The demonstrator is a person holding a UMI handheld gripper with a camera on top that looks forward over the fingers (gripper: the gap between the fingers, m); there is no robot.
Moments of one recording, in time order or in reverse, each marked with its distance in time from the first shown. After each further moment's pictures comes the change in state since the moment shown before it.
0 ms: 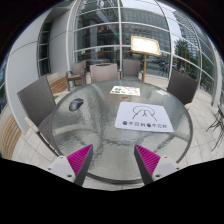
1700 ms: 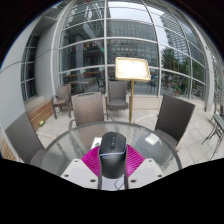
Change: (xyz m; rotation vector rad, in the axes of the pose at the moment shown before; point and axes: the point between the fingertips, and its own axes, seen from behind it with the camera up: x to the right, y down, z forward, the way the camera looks) arm 0.098 -0.330 0.102 0.188 0.112 0.079
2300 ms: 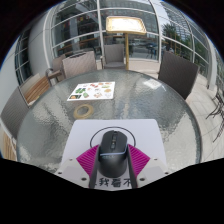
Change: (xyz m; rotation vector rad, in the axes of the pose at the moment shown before) arm 0.070 0.257 0.075 -0.341 -0.014 0.045
